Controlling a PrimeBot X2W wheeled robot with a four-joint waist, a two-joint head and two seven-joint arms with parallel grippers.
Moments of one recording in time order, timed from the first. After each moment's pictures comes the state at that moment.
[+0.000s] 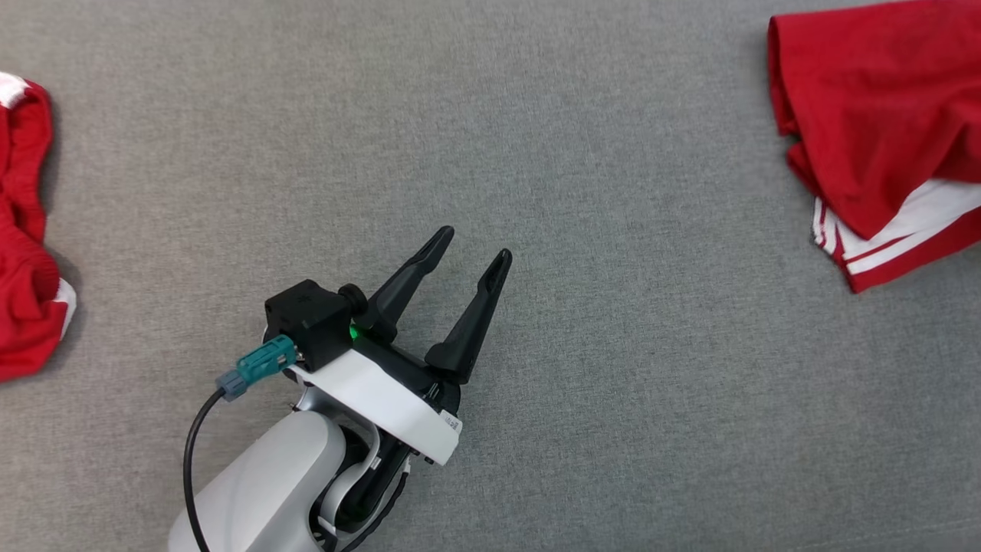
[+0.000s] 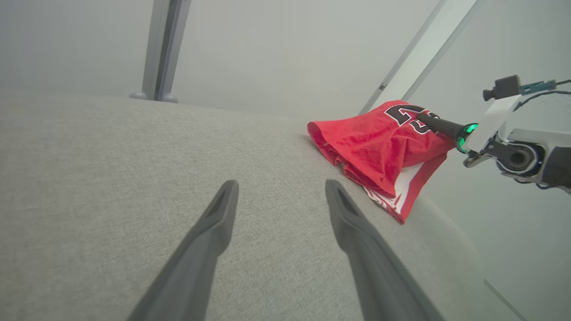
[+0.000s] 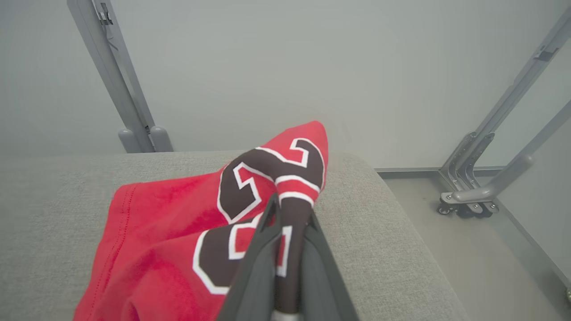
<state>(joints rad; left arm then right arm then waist) -0.48 0.30 -0.75 0.05 -0.82 0.03 -0.20 -1.01 -0.74 0.83 0.85 1.07 0.13 -0.26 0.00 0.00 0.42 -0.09</state>
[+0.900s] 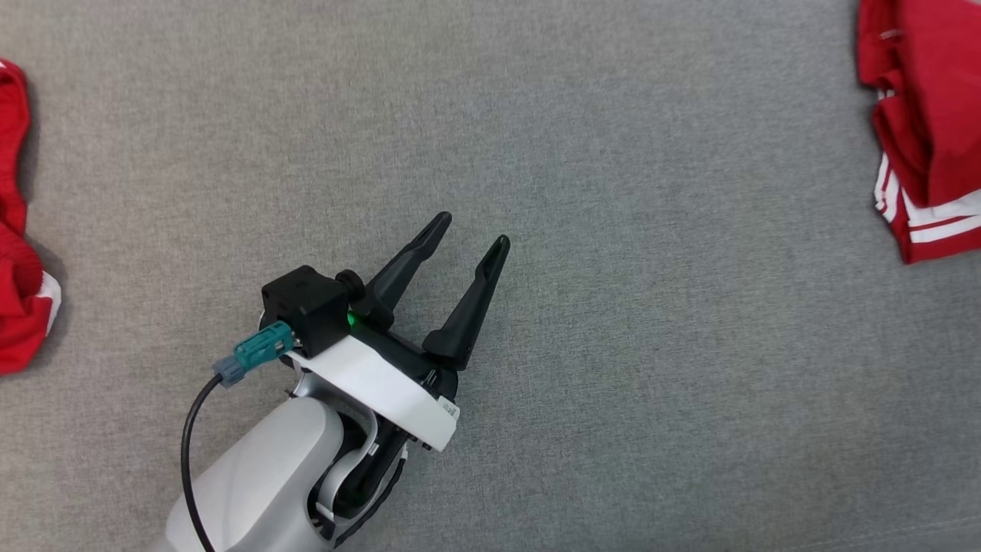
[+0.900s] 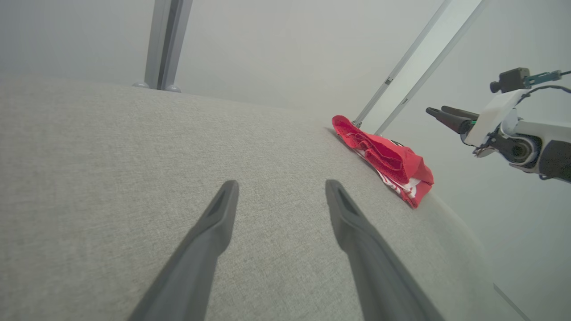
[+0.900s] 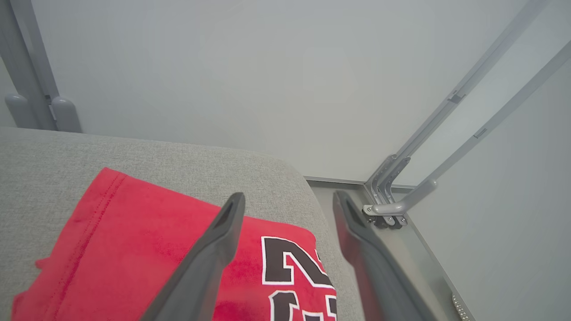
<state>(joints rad) -0.51 0.30 -0.75 0.07 -0.82 0.03 -0.20 -1.10 -0.63 0.49 1.12 0.55 0.13 -0.26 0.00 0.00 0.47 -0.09</state>
